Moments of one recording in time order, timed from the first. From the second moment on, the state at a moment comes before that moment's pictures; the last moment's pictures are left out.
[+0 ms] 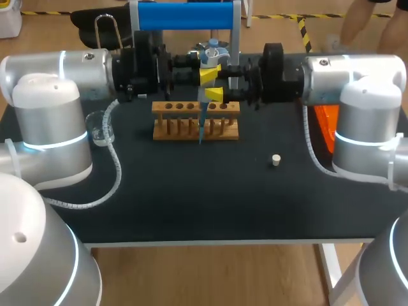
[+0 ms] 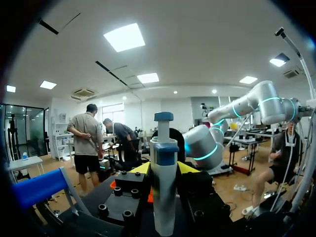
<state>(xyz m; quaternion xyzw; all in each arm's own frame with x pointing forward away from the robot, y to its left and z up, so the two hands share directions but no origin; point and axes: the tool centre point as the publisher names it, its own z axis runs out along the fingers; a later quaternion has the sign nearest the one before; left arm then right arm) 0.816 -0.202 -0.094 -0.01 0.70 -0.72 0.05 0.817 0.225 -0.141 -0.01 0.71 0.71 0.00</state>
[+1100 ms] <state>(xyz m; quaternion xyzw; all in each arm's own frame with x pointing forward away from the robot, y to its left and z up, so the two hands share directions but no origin) 0.816 -0.202 -0.094 -0.01 0.70 -0.72 0.05 0.819 0.241 -0.134 -0.04 0.69 0.72 -0.03</state>
